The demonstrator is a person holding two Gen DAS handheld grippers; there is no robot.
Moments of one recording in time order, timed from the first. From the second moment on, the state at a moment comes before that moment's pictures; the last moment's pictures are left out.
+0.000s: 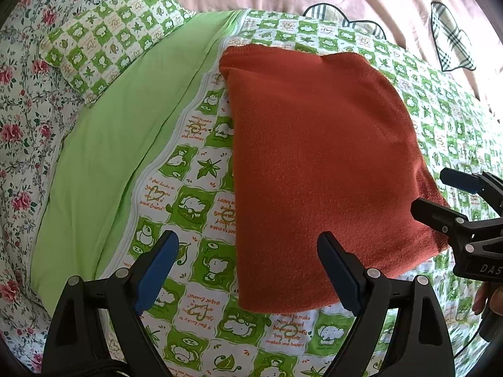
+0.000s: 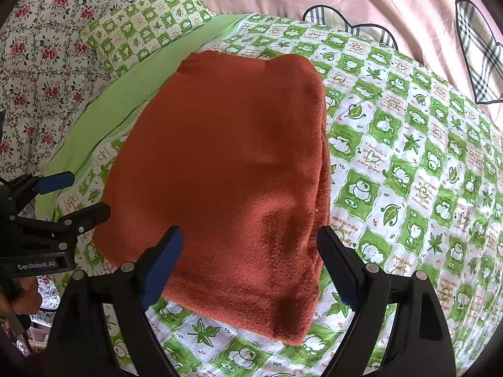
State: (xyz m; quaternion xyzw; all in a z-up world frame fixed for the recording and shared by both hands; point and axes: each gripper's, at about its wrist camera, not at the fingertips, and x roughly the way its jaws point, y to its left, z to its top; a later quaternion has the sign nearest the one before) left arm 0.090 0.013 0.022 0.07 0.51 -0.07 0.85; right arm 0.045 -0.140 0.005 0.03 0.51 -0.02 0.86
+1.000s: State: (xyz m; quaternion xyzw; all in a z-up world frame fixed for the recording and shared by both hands) left arm 0.096 0.013 0.026 0.07 0.50 -0.07 0.86; right arm 0.047 -0.144 0.008 0.05 0.50 -0.05 0.86
